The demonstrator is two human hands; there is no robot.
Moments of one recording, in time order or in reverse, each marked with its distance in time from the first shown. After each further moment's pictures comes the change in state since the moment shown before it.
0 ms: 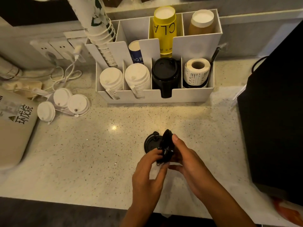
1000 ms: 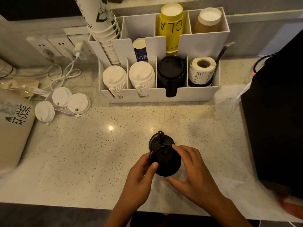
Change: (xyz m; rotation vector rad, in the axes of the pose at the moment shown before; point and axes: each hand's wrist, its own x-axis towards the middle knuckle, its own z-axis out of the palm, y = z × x) left_hand 0.016 -0.018 -0.051 -0.289 -0.368 -0.387; right_hand 0.006 0.062 -0.006 -1.021 0.174 -0.661
